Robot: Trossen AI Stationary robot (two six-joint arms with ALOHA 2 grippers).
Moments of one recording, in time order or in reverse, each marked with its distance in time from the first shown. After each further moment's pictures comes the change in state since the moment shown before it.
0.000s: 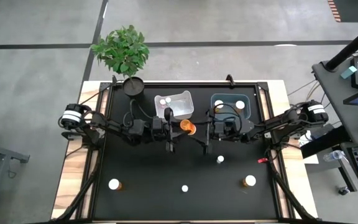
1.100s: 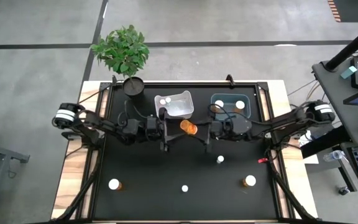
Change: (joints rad) left arm 0.000 -0.084 -0.098 -0.012 0.000 0.019; right arm -0.002 -0.094 0.006 -0.331 0.078 0.062
